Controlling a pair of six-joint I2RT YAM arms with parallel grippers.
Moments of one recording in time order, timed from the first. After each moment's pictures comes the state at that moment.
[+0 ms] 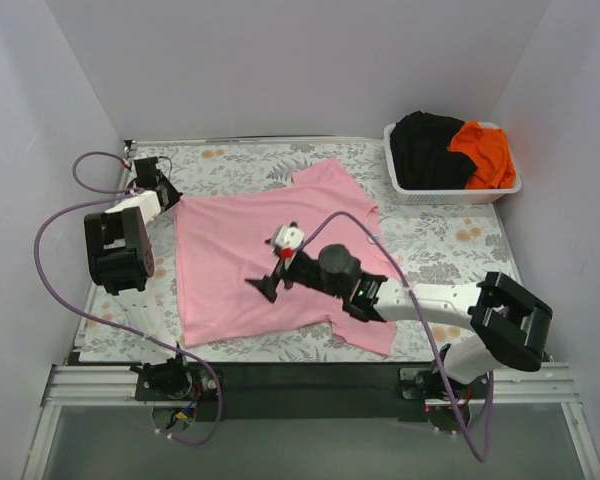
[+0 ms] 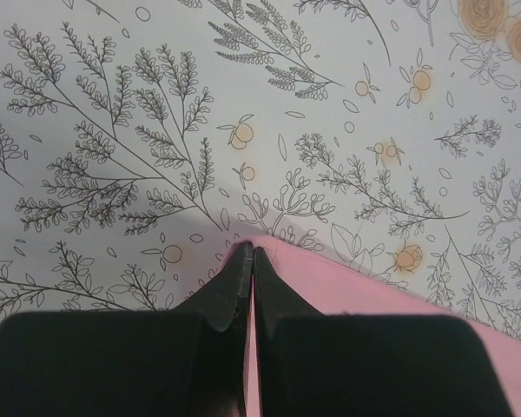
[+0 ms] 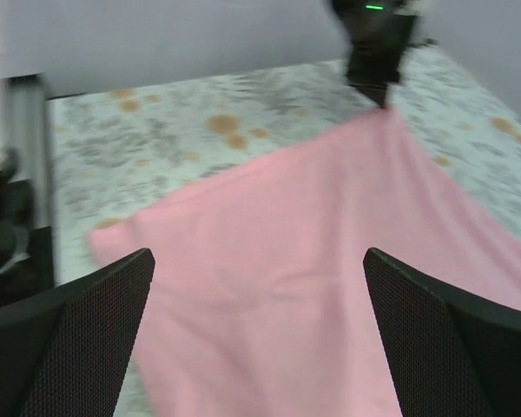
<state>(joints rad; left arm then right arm) 0.16 2.03 1.33 -0.04 -0.07 -0.49 1.21 1.49 0.79 0.67 -0.06 -0.08</state>
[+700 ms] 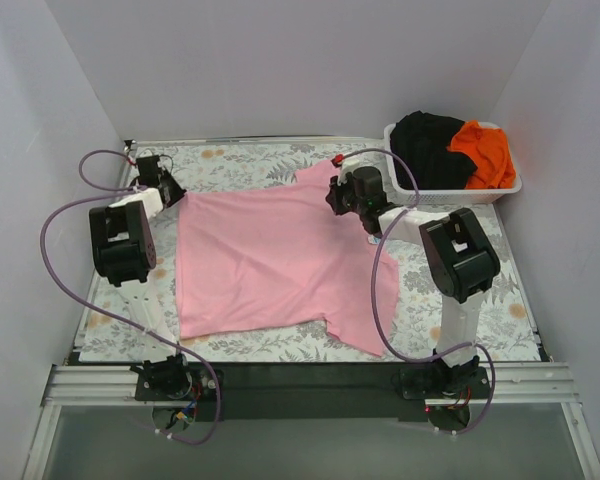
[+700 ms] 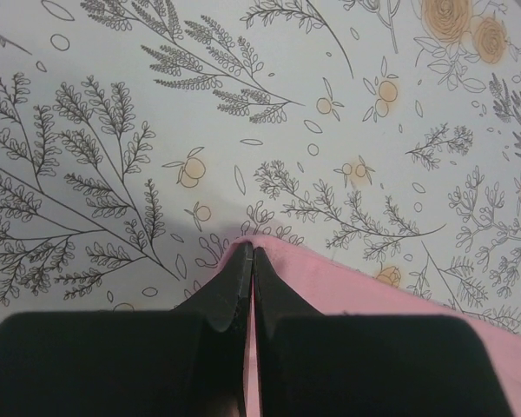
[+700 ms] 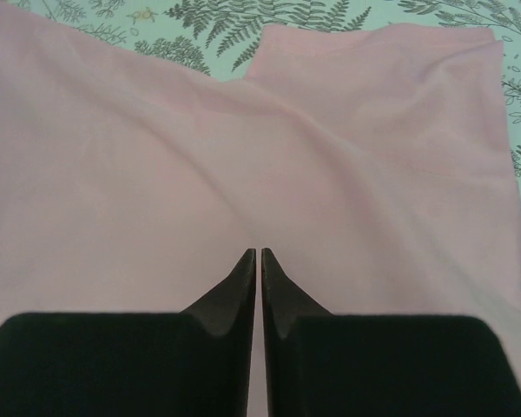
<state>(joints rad) 0.17 2.12 1.40 0.01 0.03 -0.48 0.48 1.96 1.15 0.39 -0.18 0.06</state>
